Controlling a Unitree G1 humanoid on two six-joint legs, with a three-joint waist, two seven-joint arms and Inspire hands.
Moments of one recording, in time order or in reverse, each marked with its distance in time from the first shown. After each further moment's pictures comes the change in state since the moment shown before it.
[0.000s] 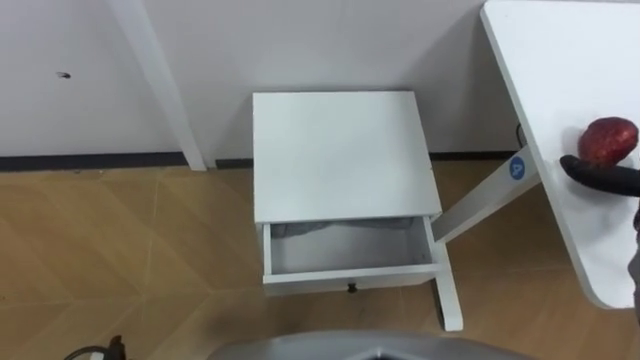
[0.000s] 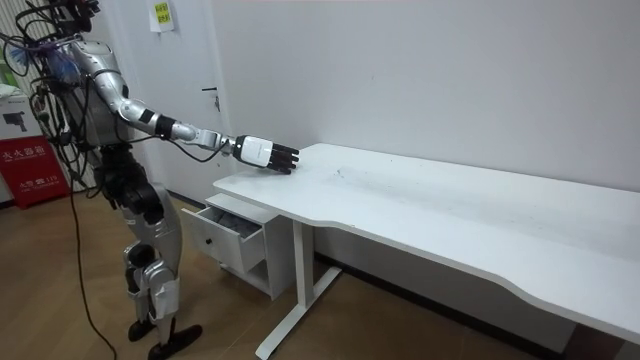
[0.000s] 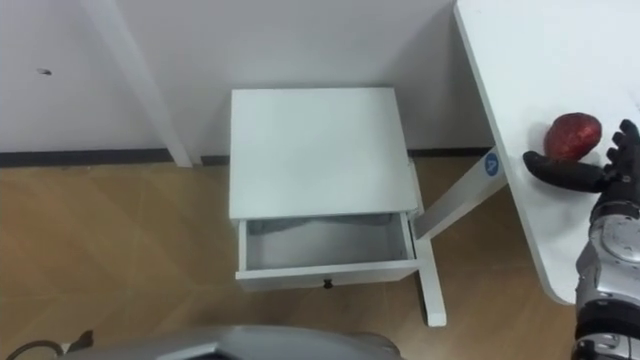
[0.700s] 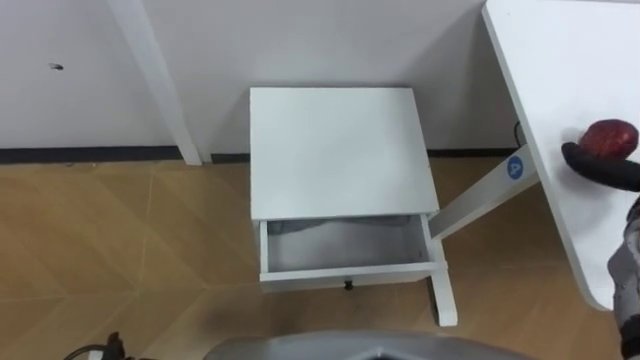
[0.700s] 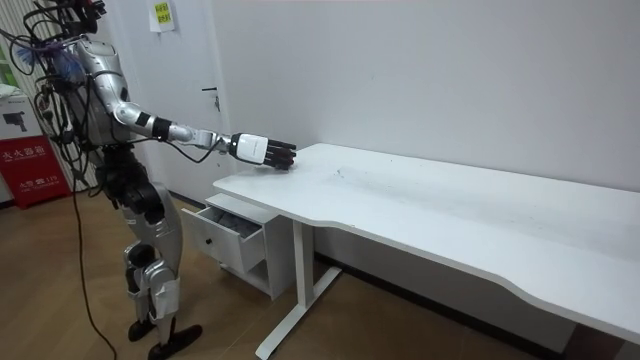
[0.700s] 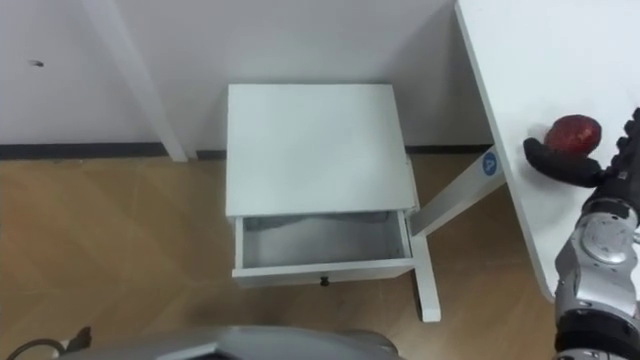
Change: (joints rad) left arm 0.000 -0.003 -0.007 -0.021 -0.032 -0.005 0.023; right arm 0.078 0.079 0.003 -0.195 -0.003 0.011 -0.129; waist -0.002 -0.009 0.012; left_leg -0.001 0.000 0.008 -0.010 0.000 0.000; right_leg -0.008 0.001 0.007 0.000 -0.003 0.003
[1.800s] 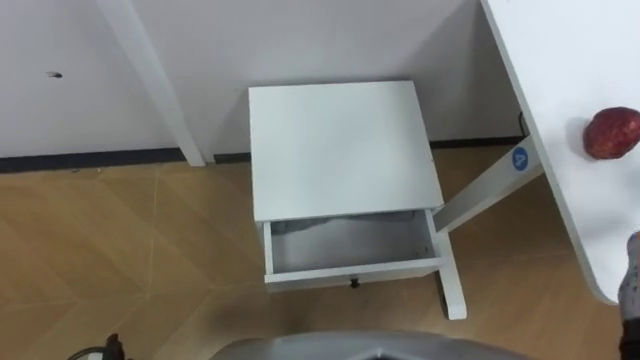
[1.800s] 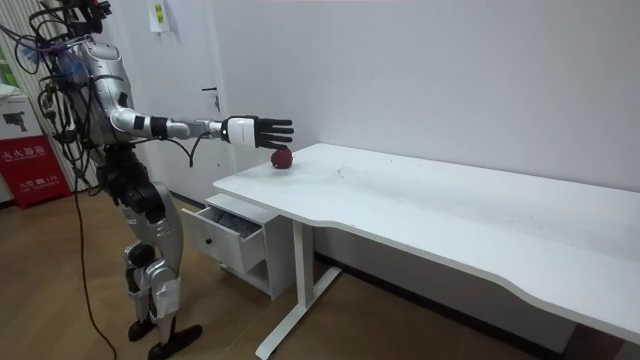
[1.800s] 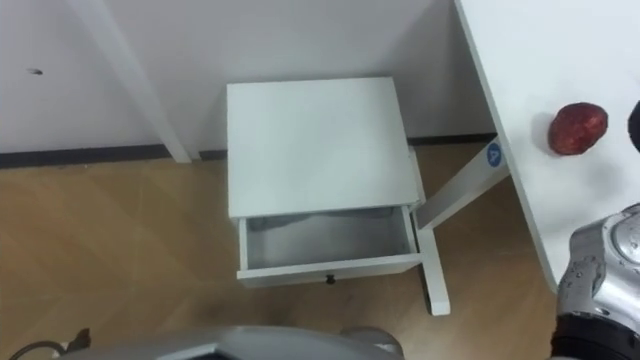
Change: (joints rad) left arm 0.011 -0.009 0.003 -0.016 0.019 -0.001 0.018; right arm 0.042 0.094 -0.136 -0.328 0.197 -0.045 -0.338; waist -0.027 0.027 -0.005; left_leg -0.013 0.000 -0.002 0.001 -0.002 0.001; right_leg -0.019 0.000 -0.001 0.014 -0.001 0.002
